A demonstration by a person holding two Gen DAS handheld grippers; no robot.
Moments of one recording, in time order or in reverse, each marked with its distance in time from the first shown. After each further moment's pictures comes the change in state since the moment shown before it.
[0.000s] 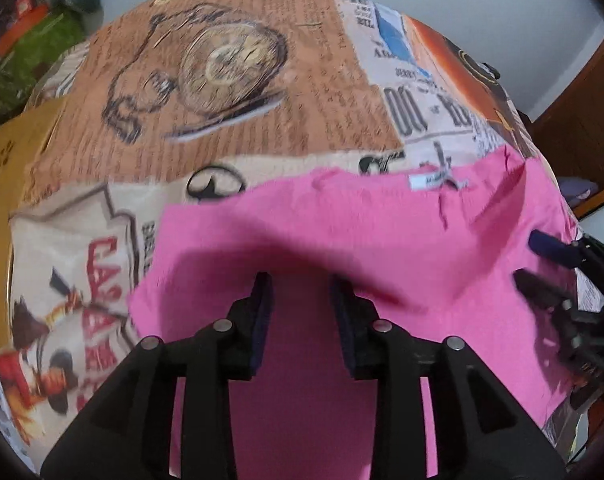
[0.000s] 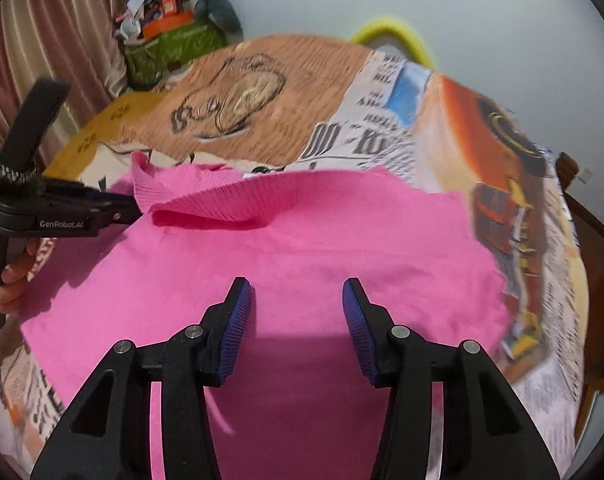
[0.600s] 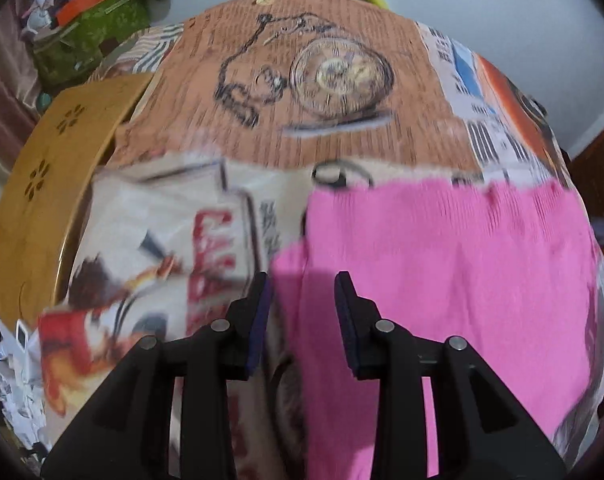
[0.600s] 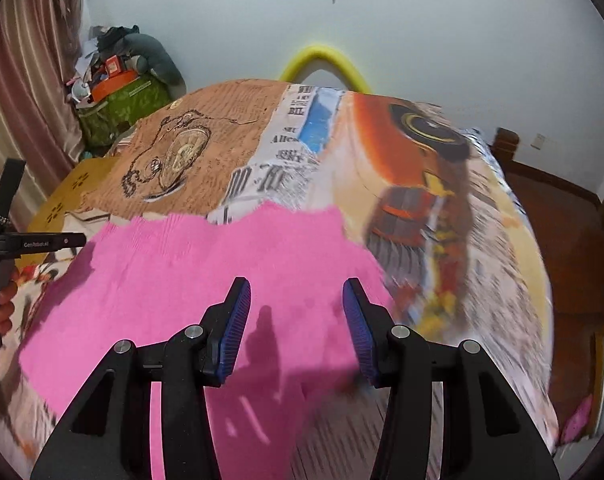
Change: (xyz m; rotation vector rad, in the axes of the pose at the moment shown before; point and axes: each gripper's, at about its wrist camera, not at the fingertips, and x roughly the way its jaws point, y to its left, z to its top) left arm -0.050 0.074 -0.041 -0.133 -0.036 0.131; right arm -0.074 -0.050 -0.040 0.204 -0.144 -0.098
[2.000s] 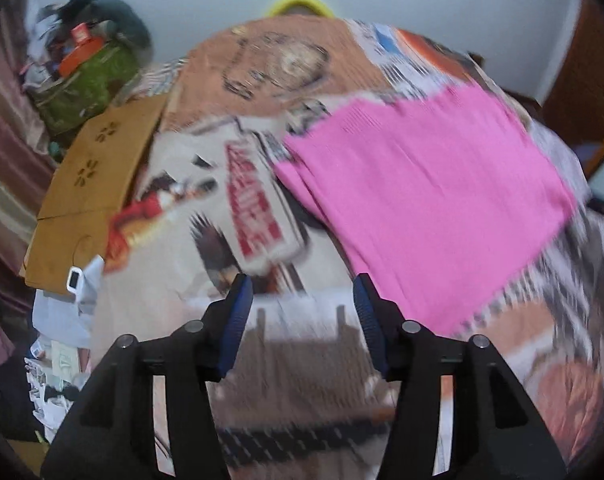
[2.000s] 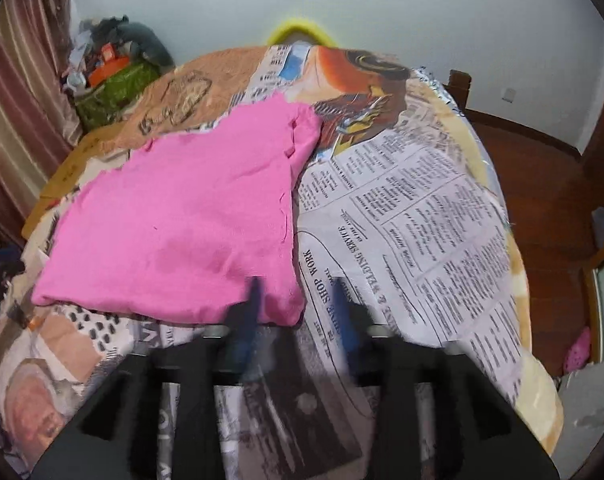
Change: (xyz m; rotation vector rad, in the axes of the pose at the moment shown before) left arm -0.126 -0.006 -0.152 0.182 -0.119 0.031; right arm -0.089 -0.001 -0.115 0.094 0.054 -0.027
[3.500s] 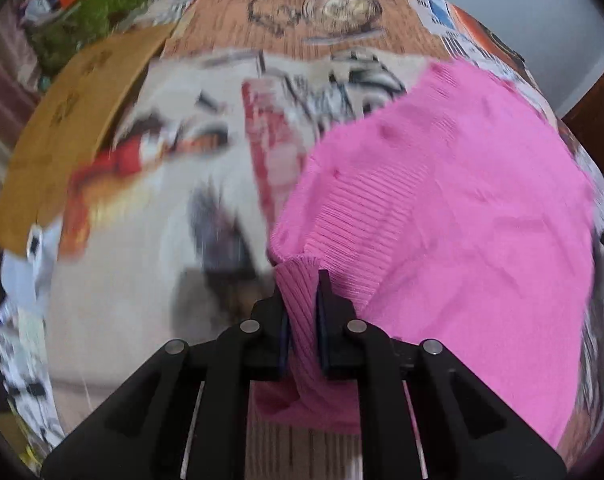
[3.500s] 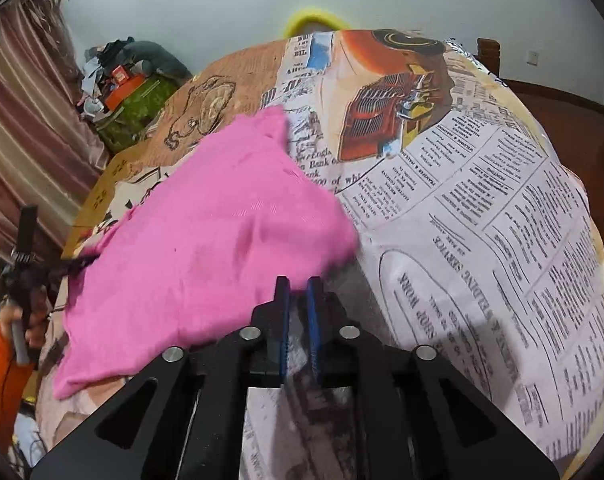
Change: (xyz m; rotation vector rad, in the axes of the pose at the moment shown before) left arm 0.077 0.042 -0.010 -0.134 0.204 -0.073; right arm 0.036 0.028 0.010 0.091 0.063 0.155
